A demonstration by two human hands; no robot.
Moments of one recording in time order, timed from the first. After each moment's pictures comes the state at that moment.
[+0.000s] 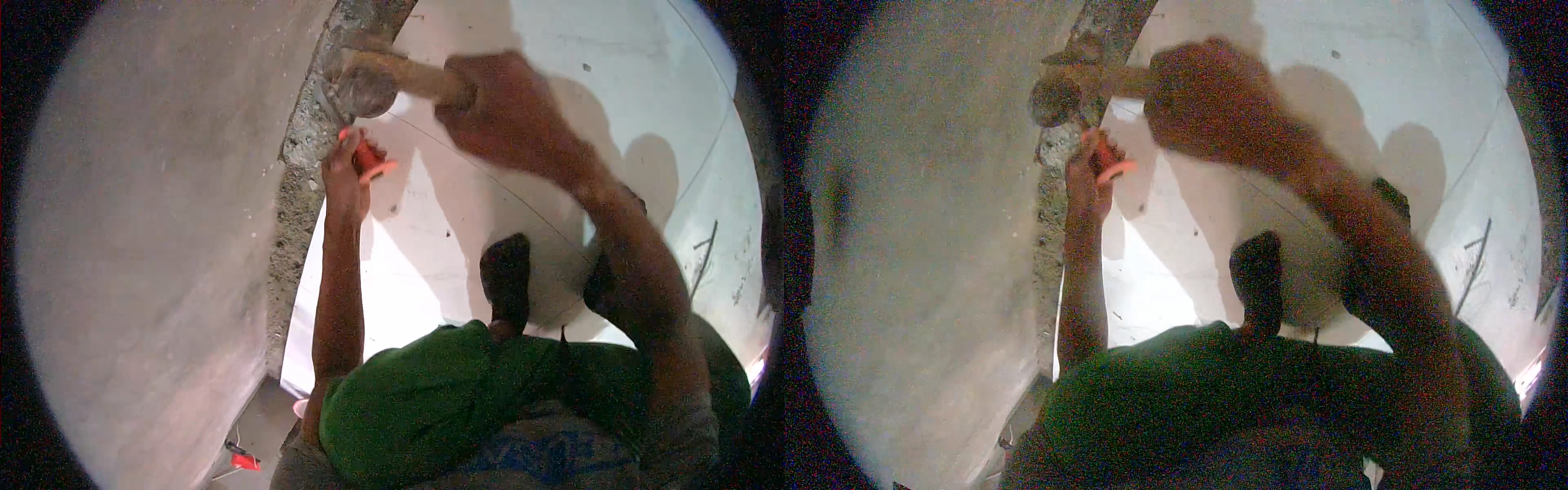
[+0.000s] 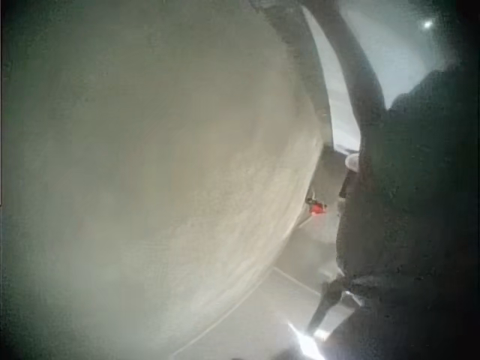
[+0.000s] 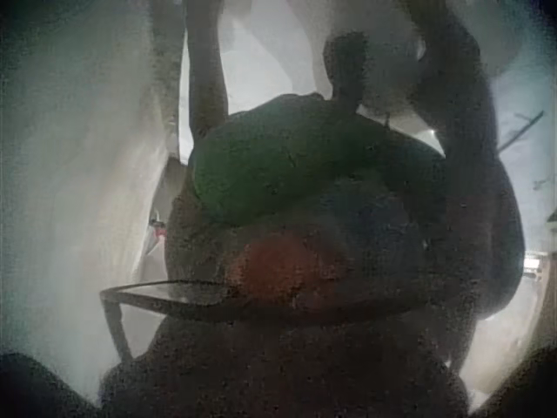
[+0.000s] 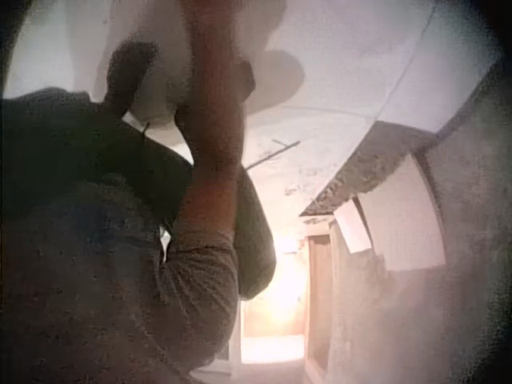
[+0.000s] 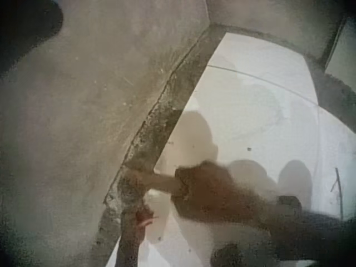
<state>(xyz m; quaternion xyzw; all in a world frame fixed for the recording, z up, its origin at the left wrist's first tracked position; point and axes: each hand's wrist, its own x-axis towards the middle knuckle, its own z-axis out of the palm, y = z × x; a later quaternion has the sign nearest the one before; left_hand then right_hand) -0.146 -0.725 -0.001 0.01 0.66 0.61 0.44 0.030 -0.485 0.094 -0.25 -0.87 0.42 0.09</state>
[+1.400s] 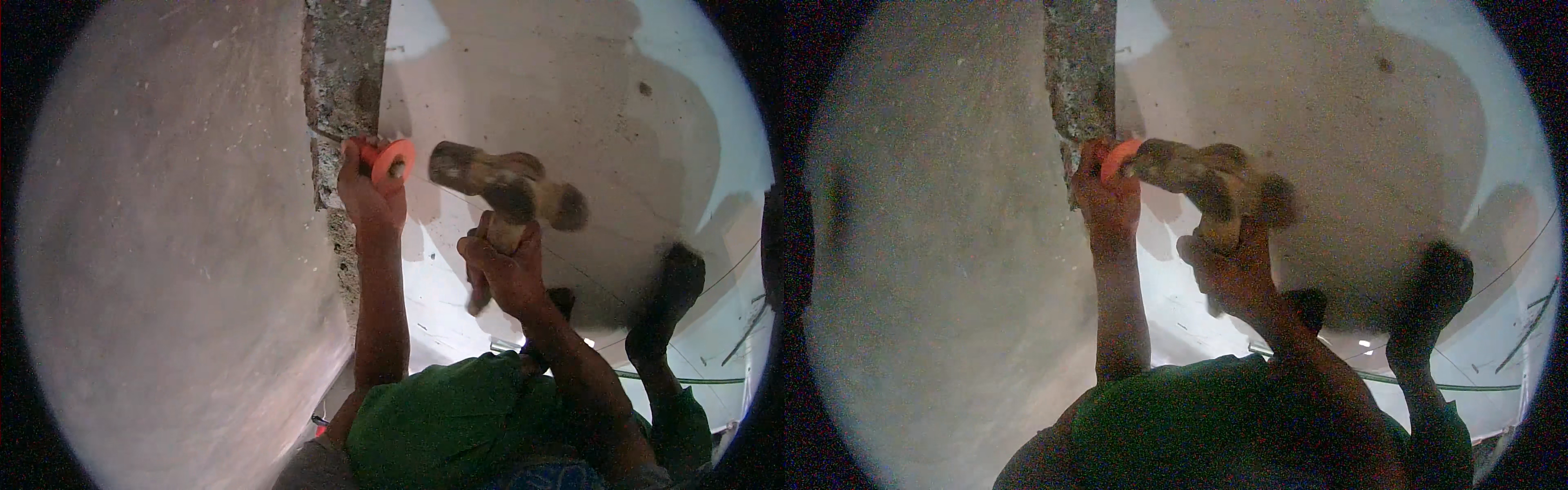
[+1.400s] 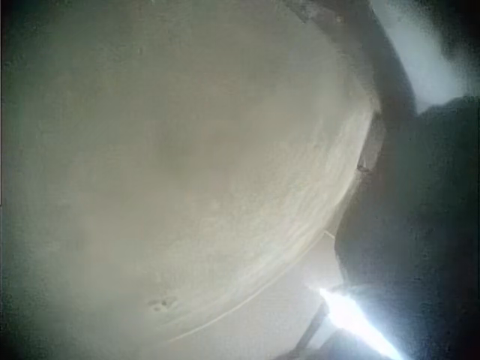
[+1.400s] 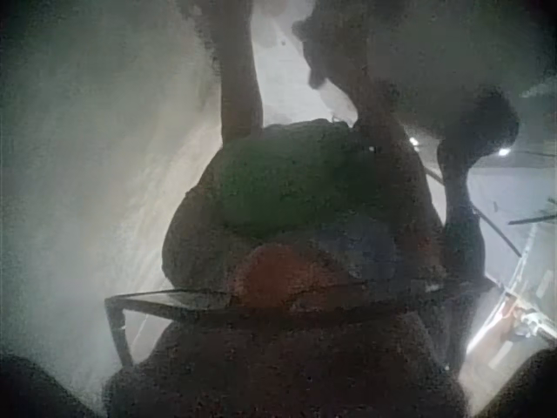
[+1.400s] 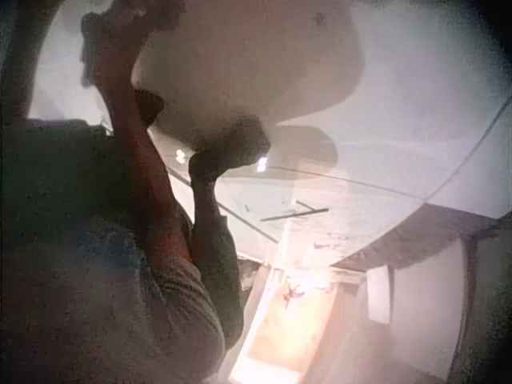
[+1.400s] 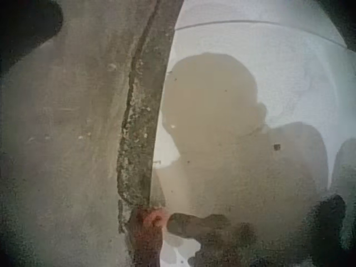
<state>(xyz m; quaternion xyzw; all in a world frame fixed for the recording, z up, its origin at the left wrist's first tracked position) -0.168 -0.618 -0.038 0.24 0.85 0.39 0.27 0.048 -0.548 0.005 -0.41 -0.21 0.88 0.08</state>
